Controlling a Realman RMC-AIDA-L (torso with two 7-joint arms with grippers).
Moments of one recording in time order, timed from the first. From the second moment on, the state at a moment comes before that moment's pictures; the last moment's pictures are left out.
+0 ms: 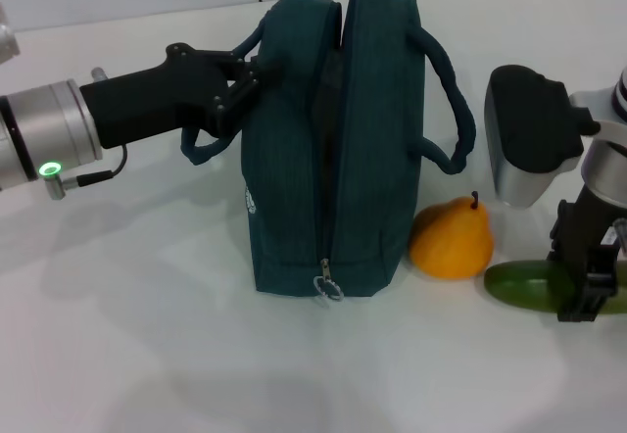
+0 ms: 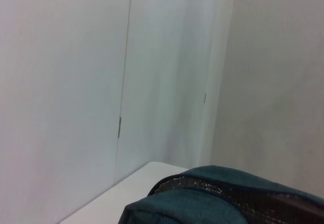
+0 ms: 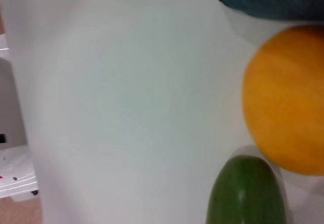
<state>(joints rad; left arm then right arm) -0.94 -2.08 2.85 -0.33 -0.44 1.53 -1.04 0.65 2.02 -1.51 -1.26 -2.71 -1.82 2.08</state>
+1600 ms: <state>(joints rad) -0.95 -2.08 2.85 -0.34 -0.48 1.54 -1.00 0.50 1.94 -0.65 -1.04 -1.61 -1.95 1.48</state>
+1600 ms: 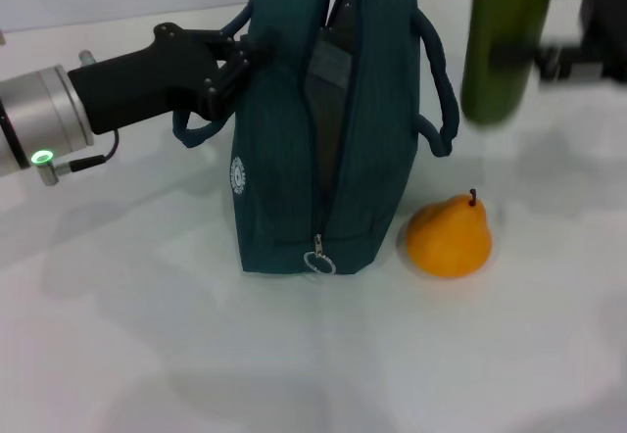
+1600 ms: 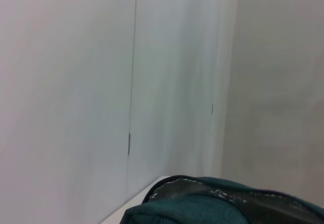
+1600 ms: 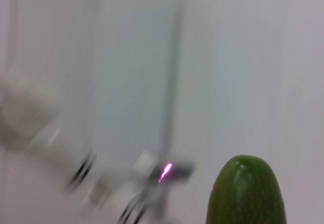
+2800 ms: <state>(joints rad) -0.90 -2.09 2.85 -0.28 -0.50 1.59 -0.83 0.72 2.02 -0.85 -0.52 -1.41 -1.58 1.44</state>
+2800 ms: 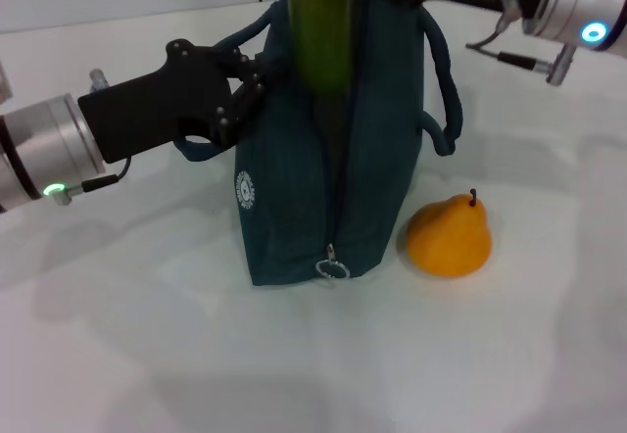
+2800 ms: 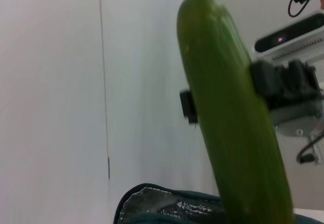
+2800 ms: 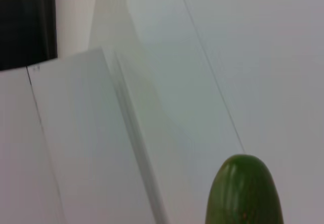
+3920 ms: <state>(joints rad) -0.91 -2.09 2.85 -0.28 -0.53 1.56 -0.81 0.59 2.02 -1.00 -0.55 -1.39 -1.47 1.31</state>
